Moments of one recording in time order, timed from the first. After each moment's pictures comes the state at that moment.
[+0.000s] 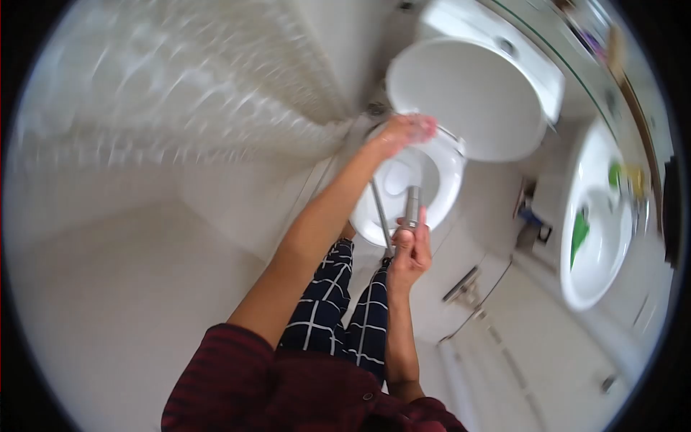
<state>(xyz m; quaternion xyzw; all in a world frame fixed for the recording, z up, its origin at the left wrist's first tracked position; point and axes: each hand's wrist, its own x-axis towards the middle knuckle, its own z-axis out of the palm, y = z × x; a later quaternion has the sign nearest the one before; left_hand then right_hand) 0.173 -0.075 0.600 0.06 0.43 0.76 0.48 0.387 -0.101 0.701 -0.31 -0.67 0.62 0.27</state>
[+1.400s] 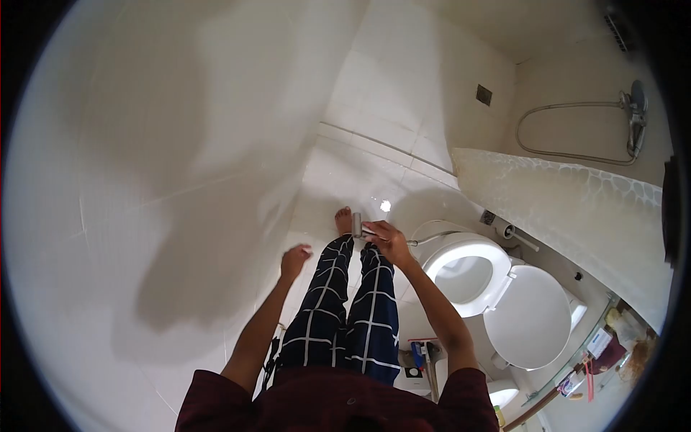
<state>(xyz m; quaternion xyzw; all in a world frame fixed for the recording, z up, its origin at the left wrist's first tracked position) 0.724 -0.408 0.512 -0.59 0.65 0.47 0.09 0.424 -0.343 0.568 0.47 -0.65 0.36 -0.47</state>
